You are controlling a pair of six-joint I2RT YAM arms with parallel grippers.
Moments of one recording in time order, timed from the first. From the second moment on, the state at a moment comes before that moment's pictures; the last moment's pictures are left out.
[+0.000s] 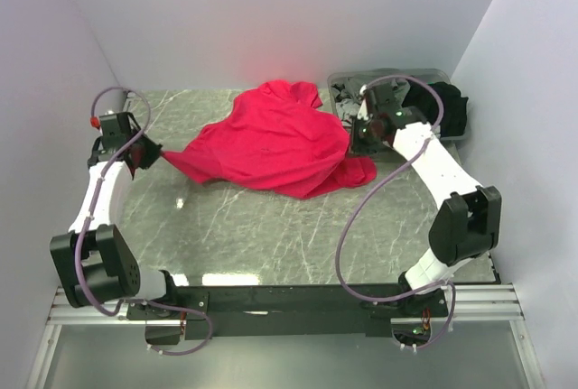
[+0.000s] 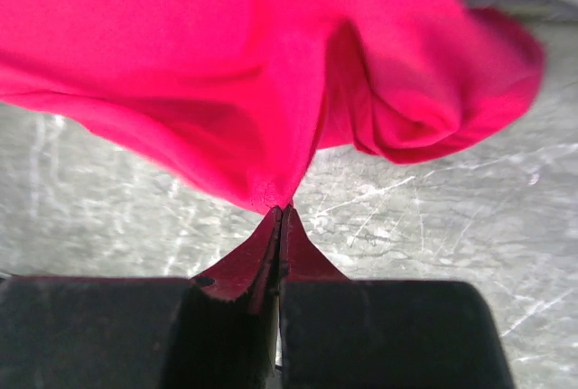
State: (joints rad) left arm 0.23 1.36 1.03 -0.43 0.08 -0.70; right arm 0.27 1.61 1.43 -0.83 -0.16 0.33
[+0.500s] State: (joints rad) left arm 0.23 1.24 1.47 -0.44 0.10 -0.67; right arm 0.24 1.50 1.93 -0.86 -0.16 0.33
